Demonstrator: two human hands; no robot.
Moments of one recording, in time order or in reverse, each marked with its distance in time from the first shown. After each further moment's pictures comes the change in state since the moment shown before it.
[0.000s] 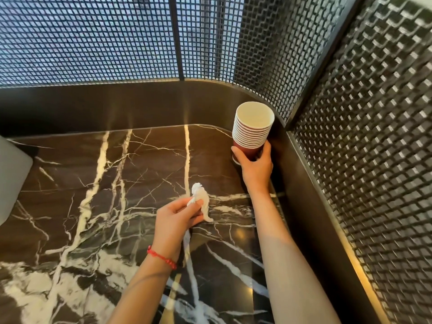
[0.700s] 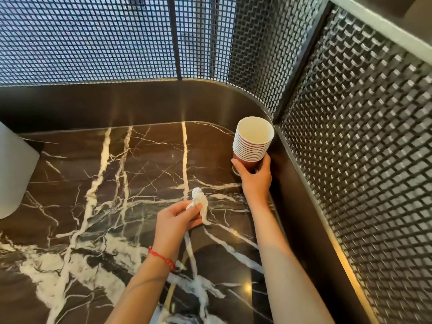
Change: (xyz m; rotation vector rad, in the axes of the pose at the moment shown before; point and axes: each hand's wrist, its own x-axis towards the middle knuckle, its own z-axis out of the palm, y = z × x) left_hand -0.032 -0.011 -0.010 0.030 -0.029 -0.036; right_hand -0.046 0.003 -0.033 0.021 0.015 0.023
